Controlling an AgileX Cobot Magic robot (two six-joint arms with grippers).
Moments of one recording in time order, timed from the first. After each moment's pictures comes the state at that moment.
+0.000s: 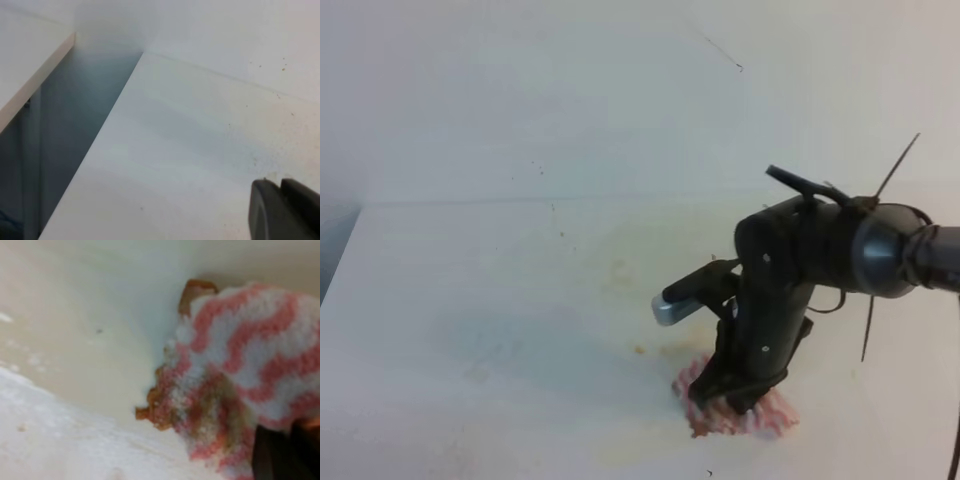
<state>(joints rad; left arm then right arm) 0.13 0.00 0.00 -0.11 0.31 -0.27 0.66 2.09 -1.46 0.12 0.90 -0.13</state>
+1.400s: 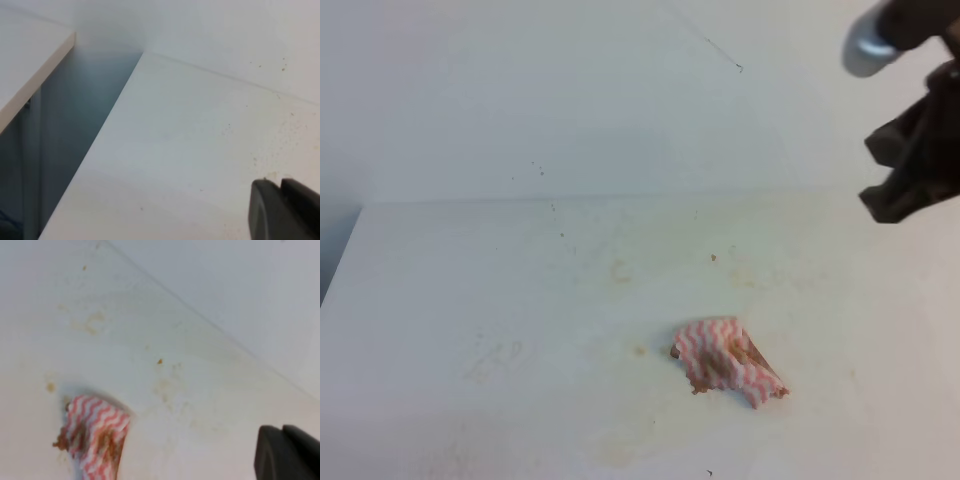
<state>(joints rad) 0.13 0.00 0.00 -0.11 0.31 -0.27 0.57 1.32 -1.25 -0.22 0.71 -0.07</state>
